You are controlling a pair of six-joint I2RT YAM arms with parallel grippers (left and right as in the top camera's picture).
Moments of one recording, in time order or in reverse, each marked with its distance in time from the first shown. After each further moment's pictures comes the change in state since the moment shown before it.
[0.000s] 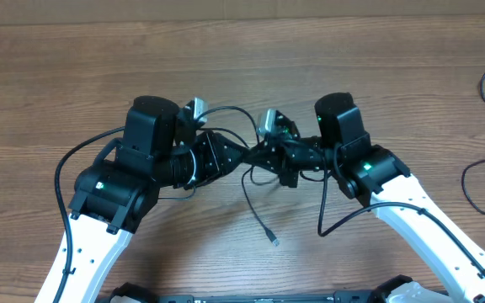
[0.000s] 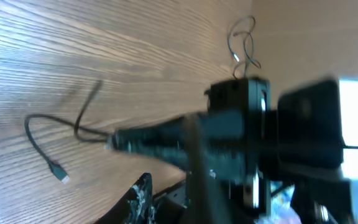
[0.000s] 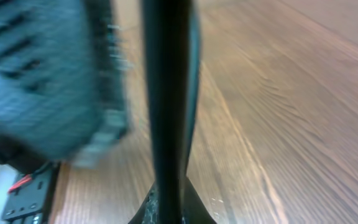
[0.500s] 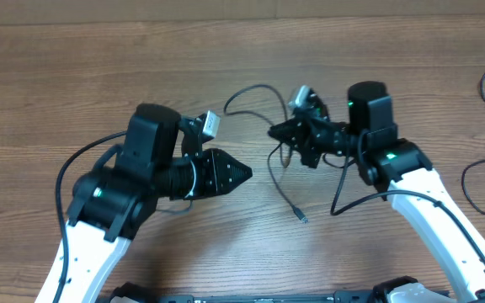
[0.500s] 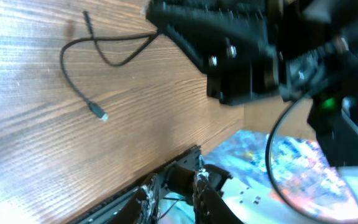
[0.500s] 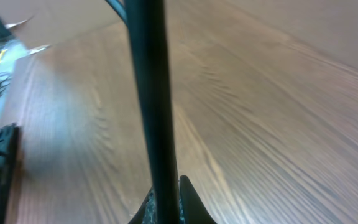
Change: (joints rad) left arm -0.025 -0.037 0.000 -0.095 0.069 0.171; right arm -0.172 0.000 0.000 0.003 0.043 0.028
